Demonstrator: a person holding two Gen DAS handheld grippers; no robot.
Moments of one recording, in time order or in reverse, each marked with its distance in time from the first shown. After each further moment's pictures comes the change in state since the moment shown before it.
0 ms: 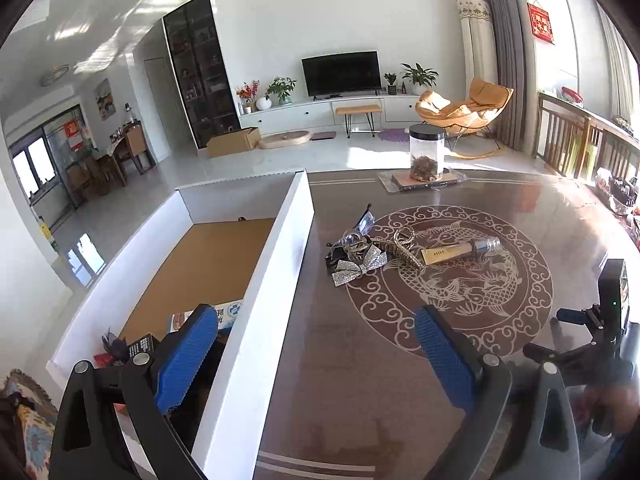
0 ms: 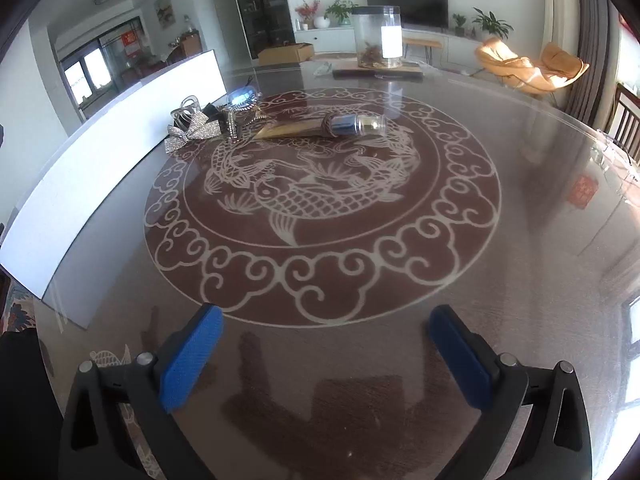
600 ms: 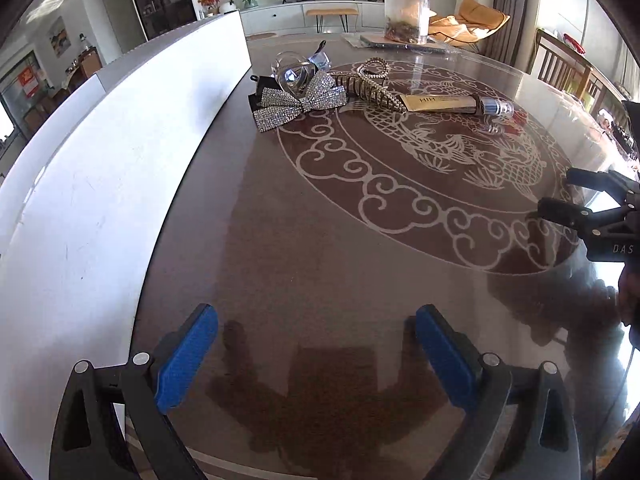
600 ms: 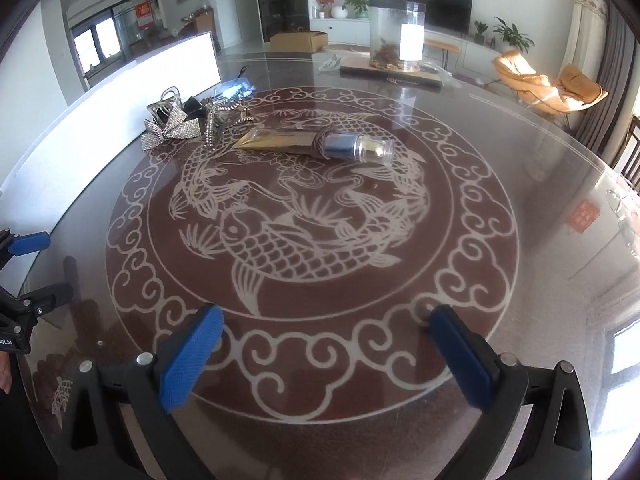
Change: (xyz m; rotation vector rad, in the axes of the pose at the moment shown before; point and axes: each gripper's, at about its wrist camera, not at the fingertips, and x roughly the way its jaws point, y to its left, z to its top) left arm 0.124 -0.055 -0.089 -0.009 0.355 -0.134; right arm 0.047 -0.002 0.049 -0.143 0.056 -0.048
